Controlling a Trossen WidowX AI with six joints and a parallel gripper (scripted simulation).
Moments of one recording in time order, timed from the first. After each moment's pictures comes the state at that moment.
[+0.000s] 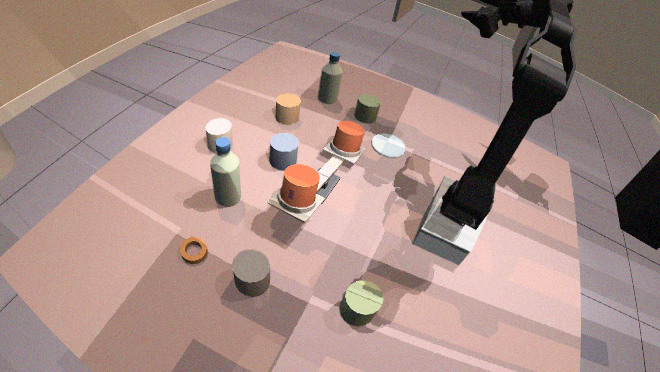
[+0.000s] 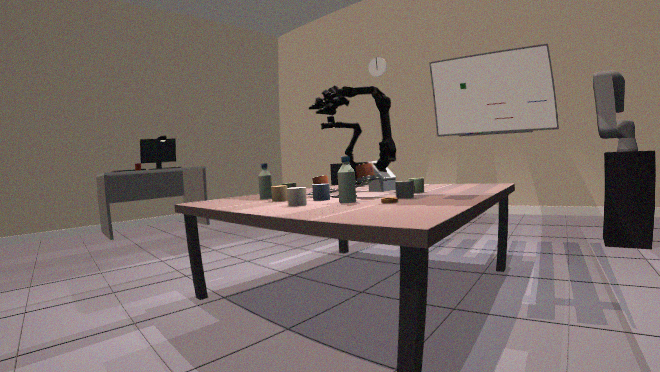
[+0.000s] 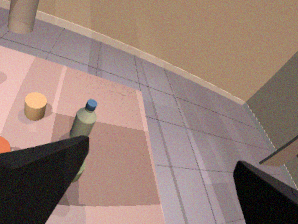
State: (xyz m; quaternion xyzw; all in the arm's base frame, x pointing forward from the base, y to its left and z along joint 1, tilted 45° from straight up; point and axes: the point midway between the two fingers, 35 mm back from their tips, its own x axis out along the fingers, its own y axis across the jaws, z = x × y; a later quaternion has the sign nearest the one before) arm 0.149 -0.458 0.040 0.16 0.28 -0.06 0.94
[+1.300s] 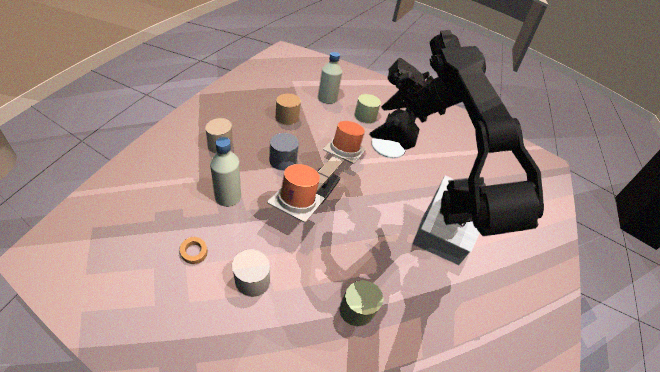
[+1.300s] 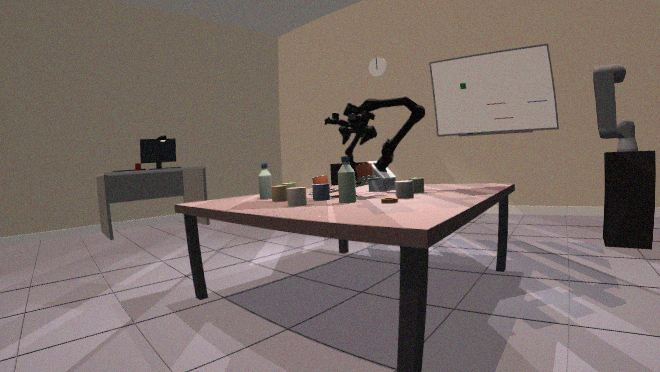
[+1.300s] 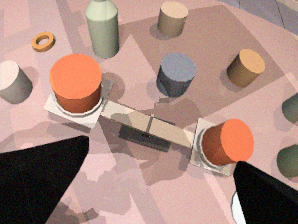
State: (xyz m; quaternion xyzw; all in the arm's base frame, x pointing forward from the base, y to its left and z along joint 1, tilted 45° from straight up) arm 0.215 -0.086 0.100 0.26 0.39 0.22 0.86
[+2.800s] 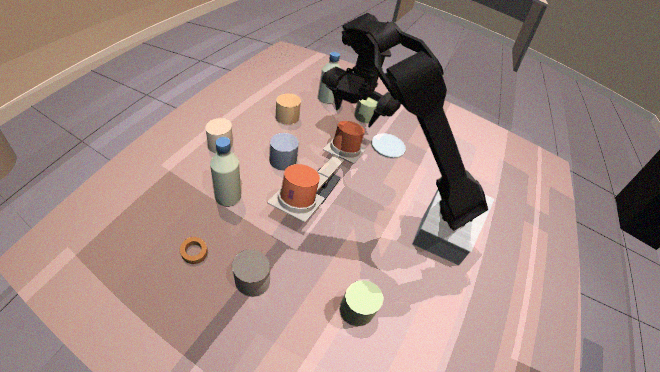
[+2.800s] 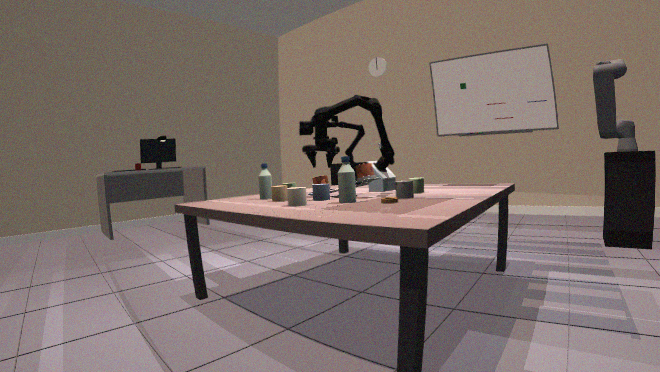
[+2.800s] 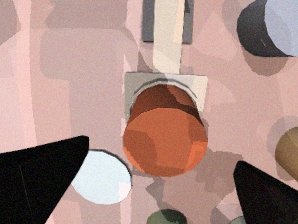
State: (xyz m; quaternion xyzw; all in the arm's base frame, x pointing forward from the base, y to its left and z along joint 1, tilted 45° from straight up) arm 0.321 -0.097 -0.043 -0.26 0.29 0.64 0.66
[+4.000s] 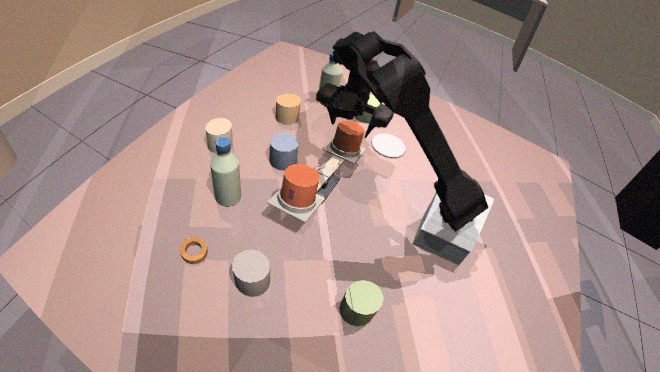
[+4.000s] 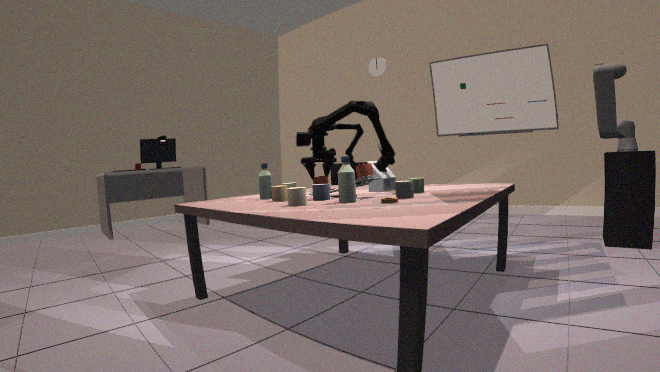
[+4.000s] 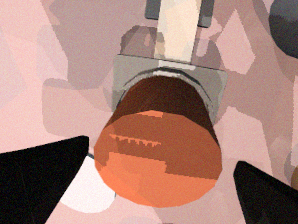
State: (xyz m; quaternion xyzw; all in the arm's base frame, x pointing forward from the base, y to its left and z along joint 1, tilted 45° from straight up) arm 0.328 -0.068 -0.087 -0.30 0.26 0.67 0.63
